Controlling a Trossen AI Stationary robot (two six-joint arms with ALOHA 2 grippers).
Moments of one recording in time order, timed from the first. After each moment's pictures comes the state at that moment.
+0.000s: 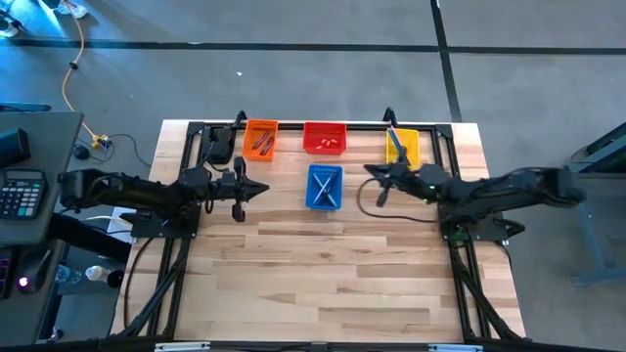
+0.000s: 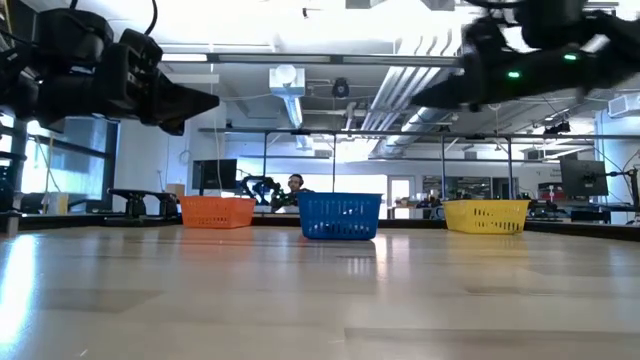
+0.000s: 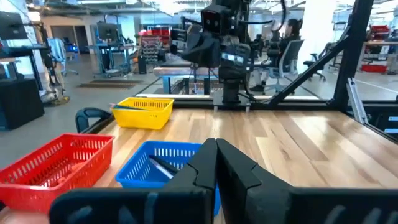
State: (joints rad) left arm 0.42 1.05 0.01 1.07 0.23 0.02; right arm -0.17 1.08 0.29 0.74 0.26 -0.19
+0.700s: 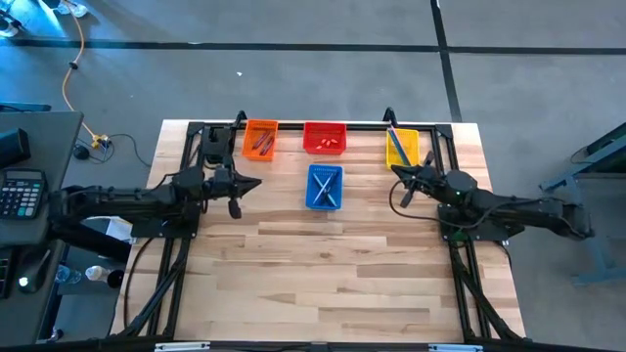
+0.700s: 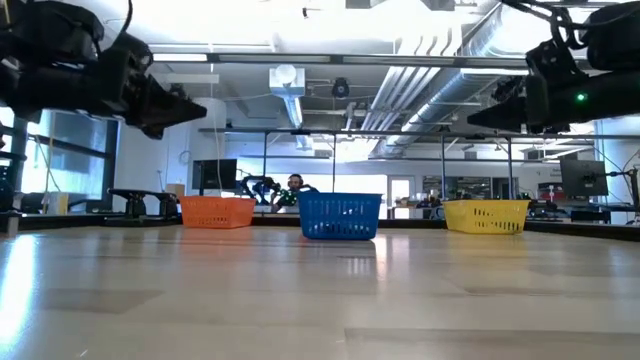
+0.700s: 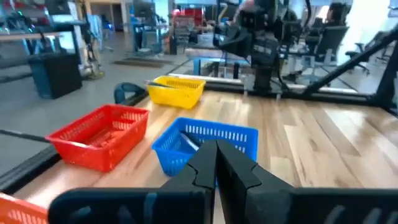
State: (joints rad) left arm 0.42 0.70 0.01 0.63 0.08 -0.01; right arm -0.29 0.41 0.01 0.39 0.24 -0.13
